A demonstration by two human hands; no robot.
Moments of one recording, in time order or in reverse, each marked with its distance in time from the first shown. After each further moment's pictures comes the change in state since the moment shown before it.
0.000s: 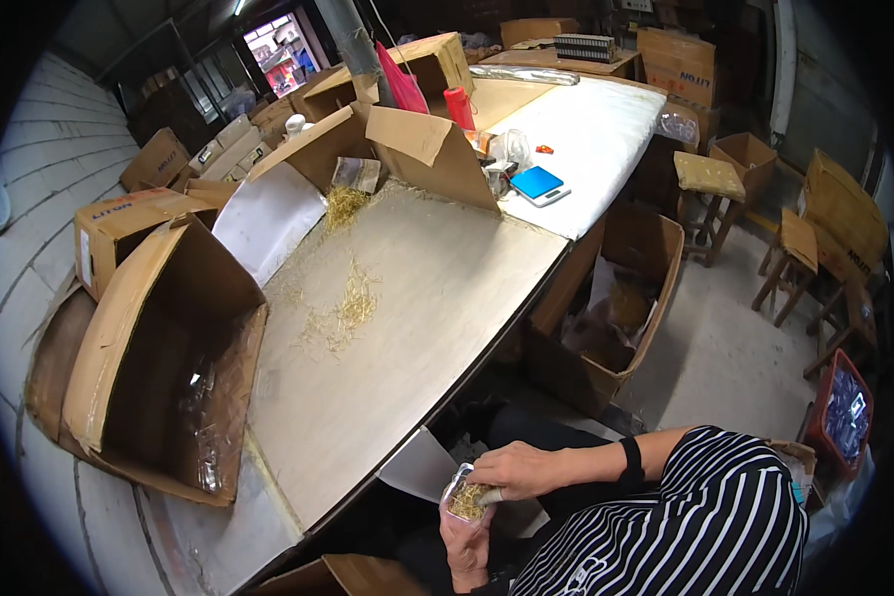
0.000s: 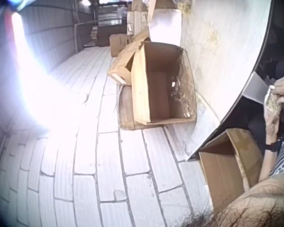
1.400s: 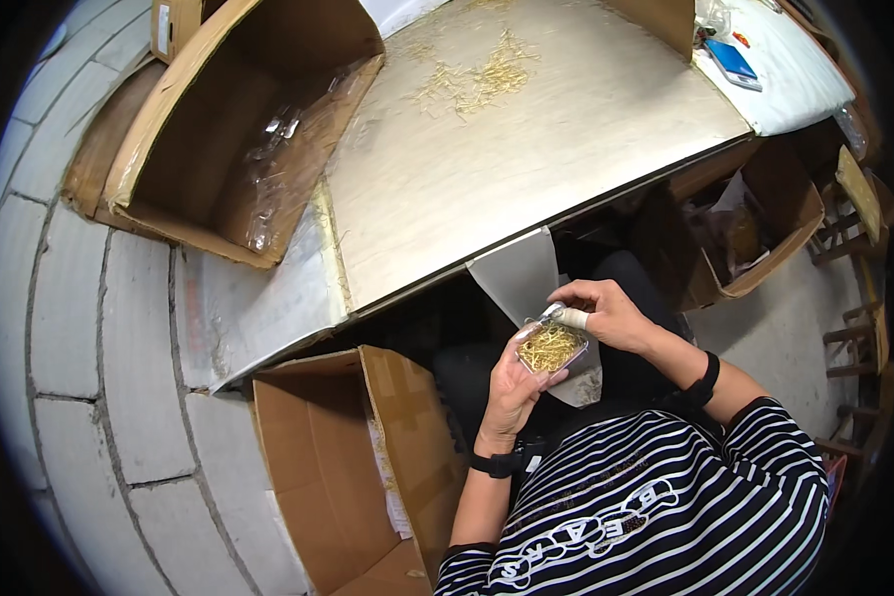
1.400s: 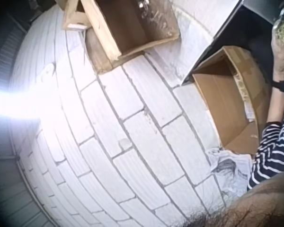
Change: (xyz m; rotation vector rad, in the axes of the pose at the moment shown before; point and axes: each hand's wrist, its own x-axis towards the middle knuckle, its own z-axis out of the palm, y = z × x) left_hand -0.012 0.019 -0.012 0.073 0.004 -0.059; right_hand 0.024 0.023 0.031 0.767 -0.045 0.591
